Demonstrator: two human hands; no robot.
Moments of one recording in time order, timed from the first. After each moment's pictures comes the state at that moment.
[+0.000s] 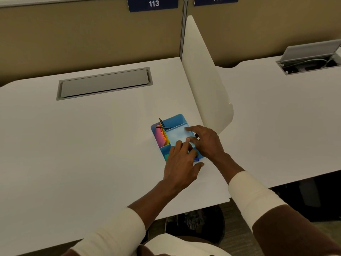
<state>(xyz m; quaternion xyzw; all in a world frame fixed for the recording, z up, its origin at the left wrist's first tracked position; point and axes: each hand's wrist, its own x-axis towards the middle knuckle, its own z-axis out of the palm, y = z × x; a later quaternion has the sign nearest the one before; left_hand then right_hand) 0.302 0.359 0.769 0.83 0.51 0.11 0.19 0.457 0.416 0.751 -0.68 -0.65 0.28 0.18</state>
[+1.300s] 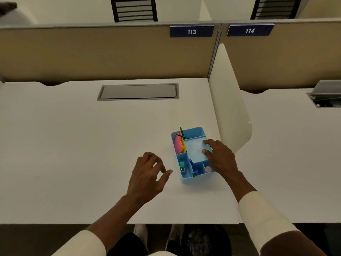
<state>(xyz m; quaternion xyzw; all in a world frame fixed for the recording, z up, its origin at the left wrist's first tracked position) 0.163 0.325 0.784 0.80 0.57 0.21 0.02 0.447 0.409 0.755 -0.70 -0.67 0.21 0.13</state>
